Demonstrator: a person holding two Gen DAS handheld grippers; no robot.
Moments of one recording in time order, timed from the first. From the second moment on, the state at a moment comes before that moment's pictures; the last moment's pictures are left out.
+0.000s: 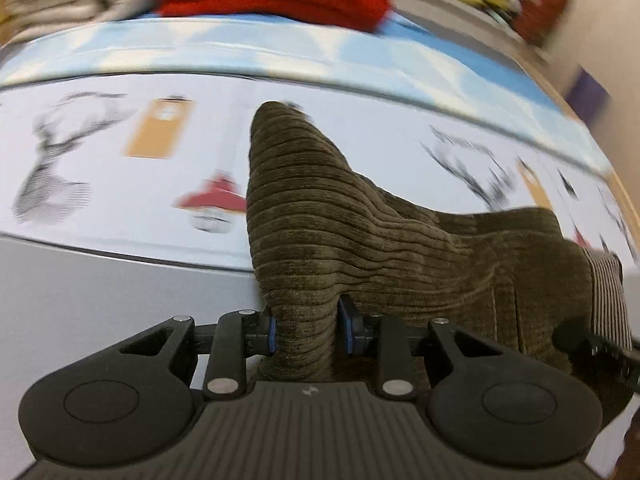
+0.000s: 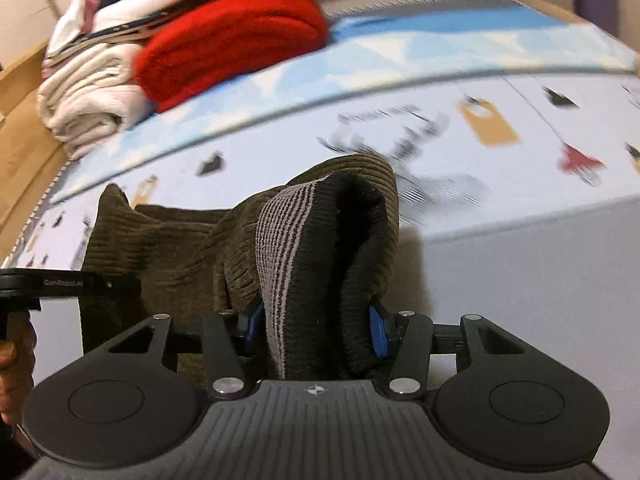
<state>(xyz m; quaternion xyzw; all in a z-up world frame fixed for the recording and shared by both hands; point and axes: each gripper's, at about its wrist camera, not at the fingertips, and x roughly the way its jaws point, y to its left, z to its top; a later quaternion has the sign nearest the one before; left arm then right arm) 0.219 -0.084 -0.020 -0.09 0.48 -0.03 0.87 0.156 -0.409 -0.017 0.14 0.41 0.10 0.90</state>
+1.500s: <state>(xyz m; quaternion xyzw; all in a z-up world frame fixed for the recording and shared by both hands) 0.123 -0.019 0.056 0.08 0.41 -0.02 0.91 0.124 -0.320 0.035 0.03 0.36 0.02 0.93</state>
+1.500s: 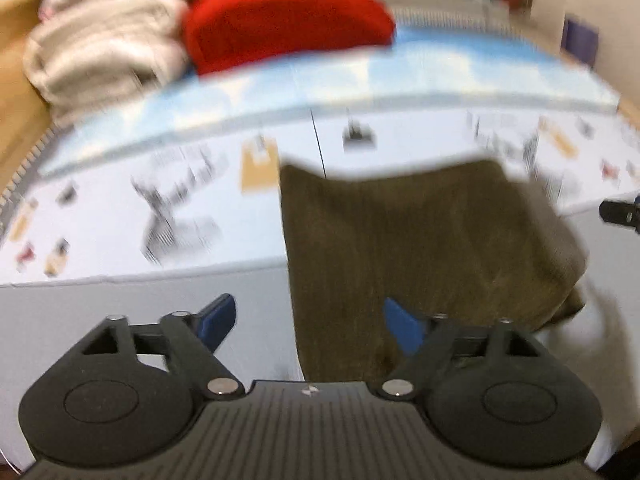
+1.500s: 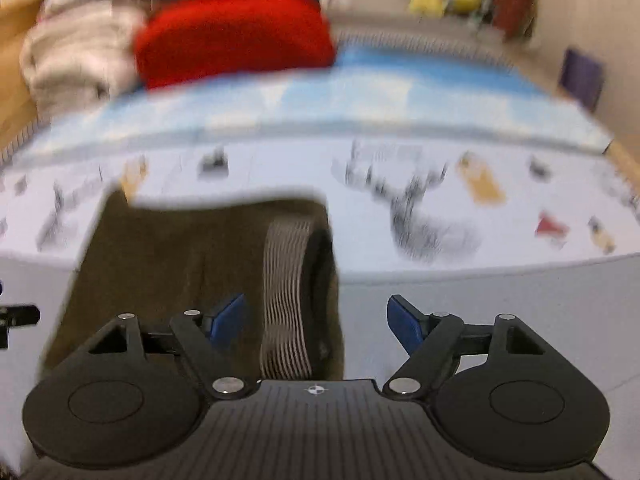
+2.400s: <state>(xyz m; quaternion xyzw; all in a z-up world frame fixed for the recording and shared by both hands) 0.030 -0.030 0.013 -0.01 0.43 0.01 0.90 0.007 -0.291 0.006 0.09 0.35 0.02 0.93</state>
